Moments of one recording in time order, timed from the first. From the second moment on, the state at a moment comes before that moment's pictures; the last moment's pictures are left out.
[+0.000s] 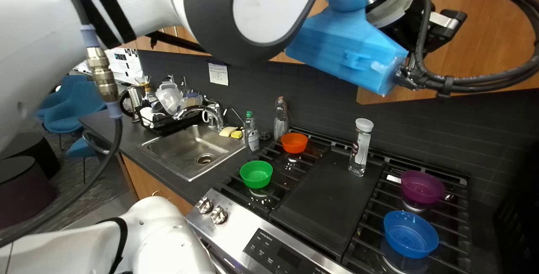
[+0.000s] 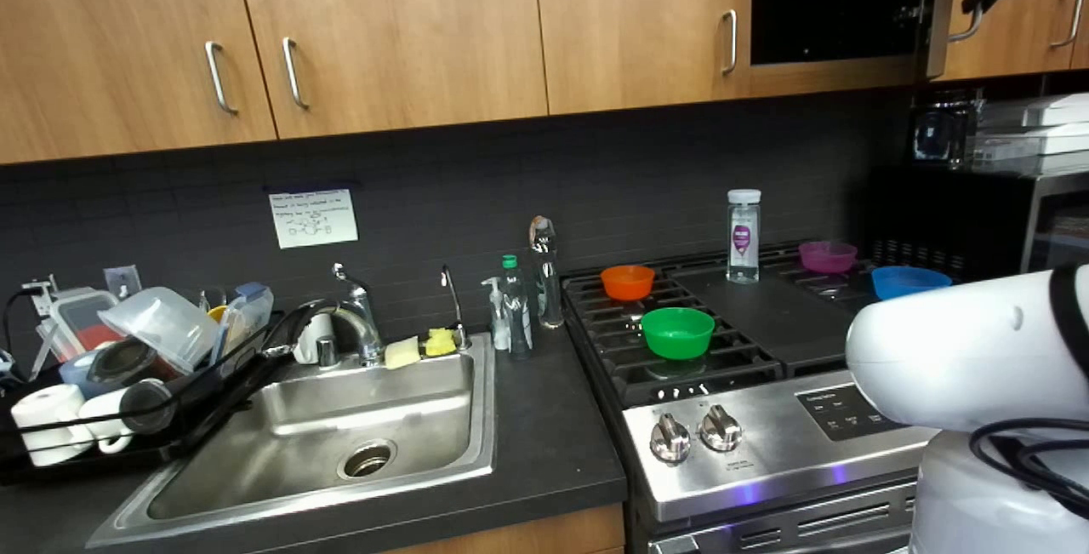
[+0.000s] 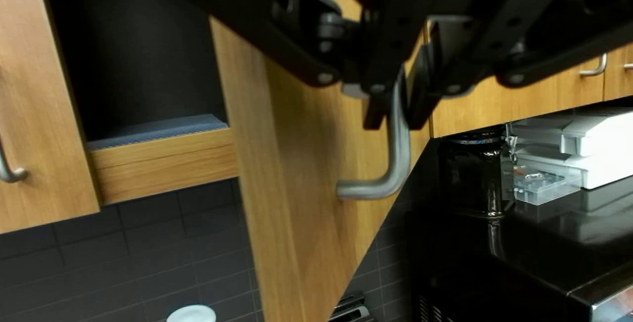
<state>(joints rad) -0.33 -1.05 -0.41 -2.31 -0.13 2.32 -0.13</state>
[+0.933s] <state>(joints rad) -0.35 -1.15 -0.43 -2.31 -0.13 2.19 -0.13</state>
